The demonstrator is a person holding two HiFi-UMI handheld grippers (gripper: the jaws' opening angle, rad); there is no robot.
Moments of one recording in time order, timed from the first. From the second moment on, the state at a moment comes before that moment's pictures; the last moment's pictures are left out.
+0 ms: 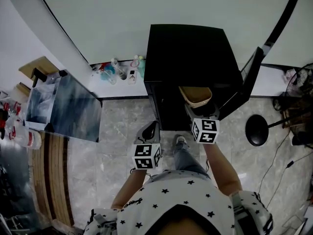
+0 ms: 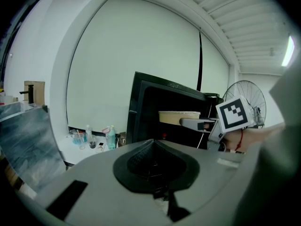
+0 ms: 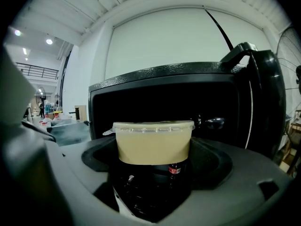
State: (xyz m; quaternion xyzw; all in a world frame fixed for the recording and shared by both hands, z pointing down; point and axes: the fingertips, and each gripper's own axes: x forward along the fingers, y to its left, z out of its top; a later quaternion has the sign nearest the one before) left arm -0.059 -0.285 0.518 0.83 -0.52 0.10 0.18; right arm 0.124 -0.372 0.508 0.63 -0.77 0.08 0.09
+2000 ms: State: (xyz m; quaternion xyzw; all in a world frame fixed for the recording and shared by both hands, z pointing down) left arm -0.074 -0.298 0.542 0.81 -0.55 0.12 0.19; right arm 0.117 -0.494 0.548 0.64 -0.76 0.09 0.10
